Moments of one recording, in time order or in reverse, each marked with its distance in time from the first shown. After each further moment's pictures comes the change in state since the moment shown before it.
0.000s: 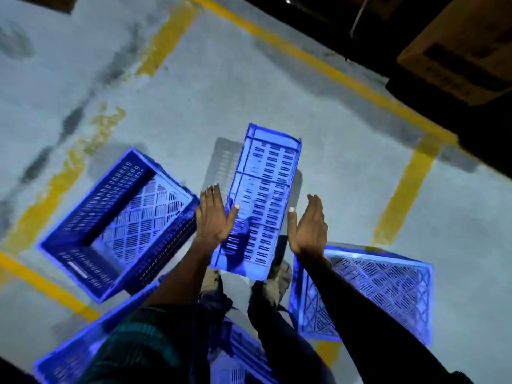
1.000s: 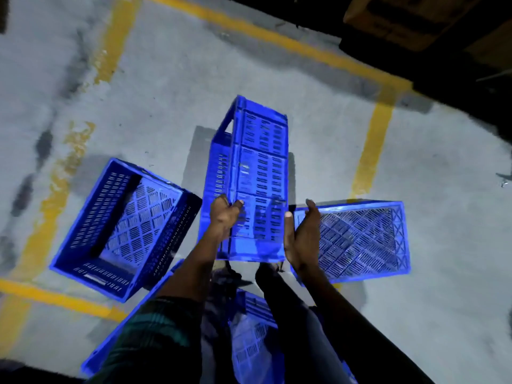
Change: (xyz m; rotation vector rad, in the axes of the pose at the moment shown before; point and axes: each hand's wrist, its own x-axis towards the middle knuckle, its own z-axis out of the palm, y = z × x) left_hand -0.045 0.061 -0.005 -0.635 -0.200 -0.319; right_hand -0.118 -0.029 -0.062 0.402 0.153 0.242
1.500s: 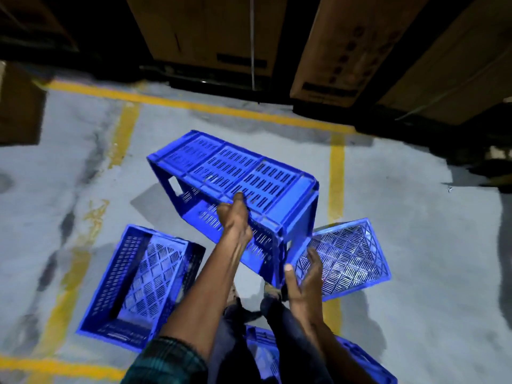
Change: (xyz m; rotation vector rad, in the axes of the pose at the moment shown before) left_hand -0.177 0.186 -0.017 -0.541 0.107 -0.003; right_hand -0.131 -0.101 -0.121 0.274 0.142 0.163
